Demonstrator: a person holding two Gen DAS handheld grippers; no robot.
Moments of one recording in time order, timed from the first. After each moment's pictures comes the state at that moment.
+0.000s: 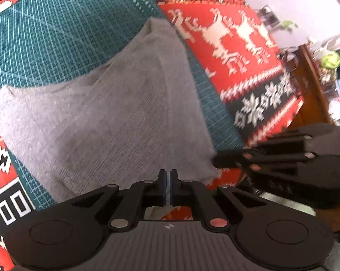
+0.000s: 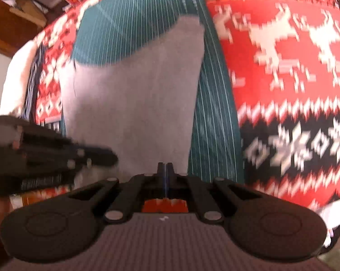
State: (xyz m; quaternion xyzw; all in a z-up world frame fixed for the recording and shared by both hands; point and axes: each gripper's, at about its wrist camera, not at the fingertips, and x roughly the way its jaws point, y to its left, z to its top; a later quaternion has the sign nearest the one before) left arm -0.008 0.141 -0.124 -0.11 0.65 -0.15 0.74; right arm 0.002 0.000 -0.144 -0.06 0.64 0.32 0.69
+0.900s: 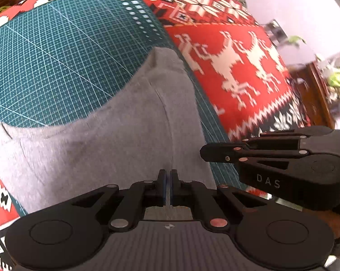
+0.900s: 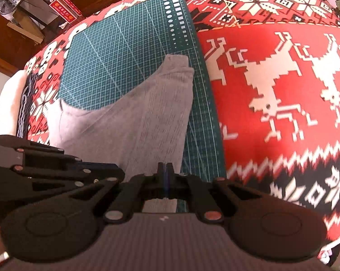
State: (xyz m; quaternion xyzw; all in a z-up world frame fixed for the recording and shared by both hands) left arm 0.039 0.141 -0.131 -0.12 0.63 -0.12 0.75; right arm 0.050 0.014 -0.153 -0.04 0.62 0.31 0.72
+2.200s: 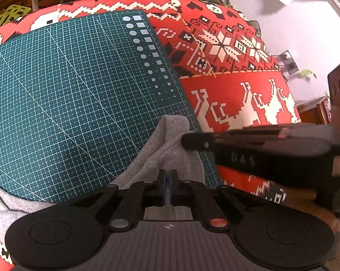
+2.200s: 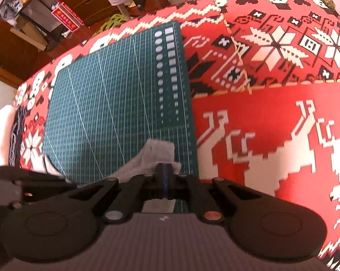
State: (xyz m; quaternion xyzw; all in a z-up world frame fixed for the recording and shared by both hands) left arm 0.114 0.148 -0.143 -0.16 0.61 -0.09 0.77; right arm 0.161 0.061 -0.176 -0.03 0.61 0.33 0.72
